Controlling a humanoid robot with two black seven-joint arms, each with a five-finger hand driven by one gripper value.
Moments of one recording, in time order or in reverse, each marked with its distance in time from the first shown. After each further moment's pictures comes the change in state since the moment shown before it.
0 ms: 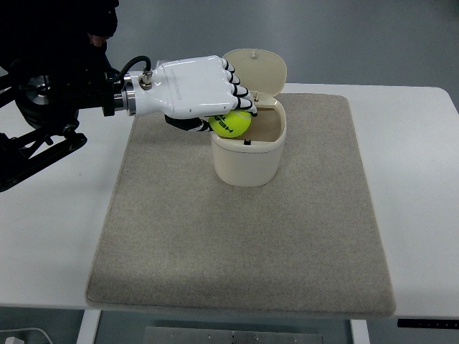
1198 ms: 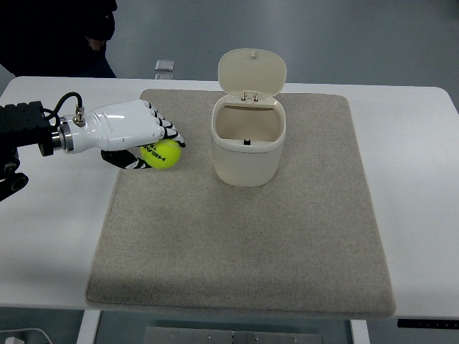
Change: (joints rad) left arm 0.211 0.231 -0.017 -0.021 -0.171 0.003 0.014; right arm 0.000 0.000 0.000 0.000 0.000 0.000 0.000
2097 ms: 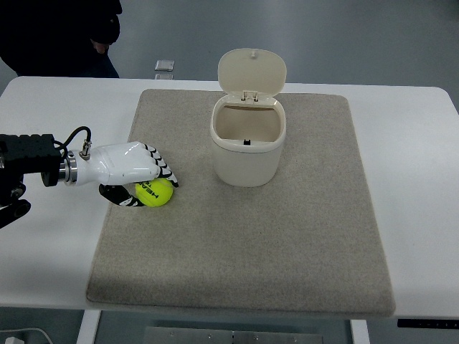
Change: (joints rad) left arm 0.116 -0.016 0.045 0.023 -0.010 -0.117 0.000; right arm 0.000 0.000 0.000 0.000 0.000 0.000 0.000
